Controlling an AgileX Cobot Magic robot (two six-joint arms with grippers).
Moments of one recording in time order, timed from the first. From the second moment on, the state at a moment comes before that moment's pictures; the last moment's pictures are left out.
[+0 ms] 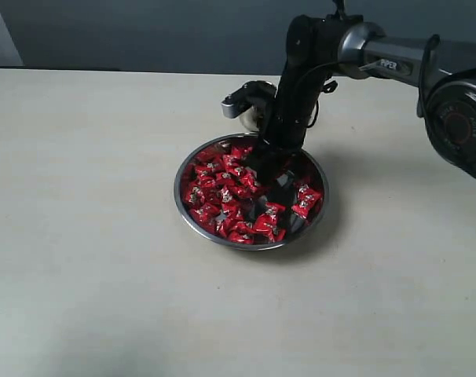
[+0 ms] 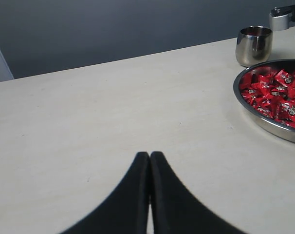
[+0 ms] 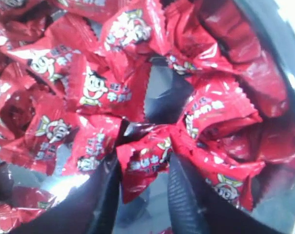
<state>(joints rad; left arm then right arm) -0.11 0.00 0.00 0.14 0.32 -0.06 0.41 2.43 -1.98 0.27 1.22 -0.68</state>
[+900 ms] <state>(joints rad) -0.11 0.00 0.00 0.14 0.32 -0.06 0.41 2.35 -1.98 0.26 1.22 -0.67</state>
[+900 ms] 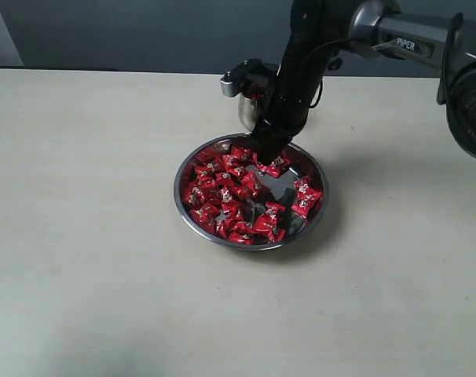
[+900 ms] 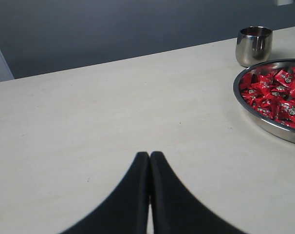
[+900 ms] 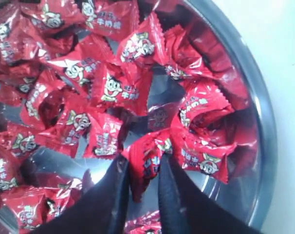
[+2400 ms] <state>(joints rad) -0.11 0.00 0.00 0.14 0.32 -0.06 0.35 2.34 -1.98 0.32 0.61 -0.72</state>
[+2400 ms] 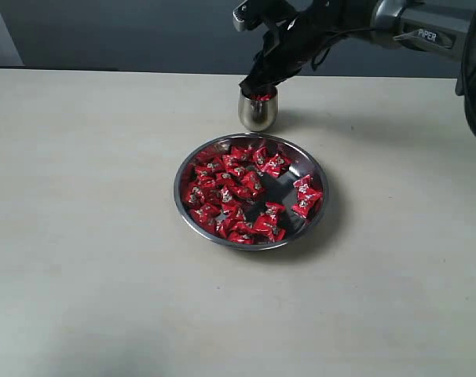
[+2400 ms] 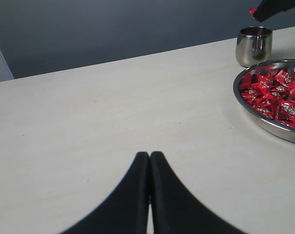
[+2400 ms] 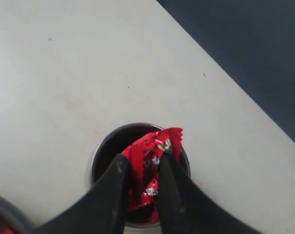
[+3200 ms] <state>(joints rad) -0.11 0.00 0.00 0.14 0.32 -0.06 0.35 2.34 -1.98 0.32 0.59 -0.71</state>
